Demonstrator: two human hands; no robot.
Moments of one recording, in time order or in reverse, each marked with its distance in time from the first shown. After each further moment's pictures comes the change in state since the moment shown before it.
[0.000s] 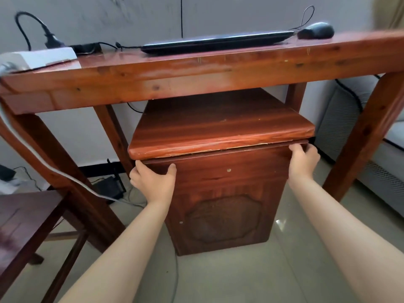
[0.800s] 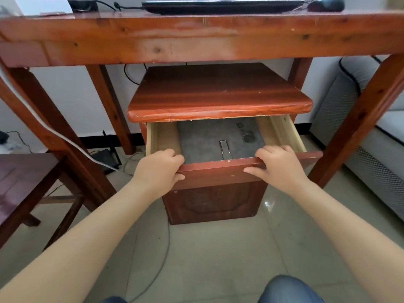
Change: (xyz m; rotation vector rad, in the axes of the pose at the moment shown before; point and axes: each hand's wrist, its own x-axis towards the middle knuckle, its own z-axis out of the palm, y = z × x) left_hand -0.043 0.001 -0.057 1.031 -0.539 0.966; right_hand -0.067 0.011 -0.048 -1.048 -0.641 -1.102
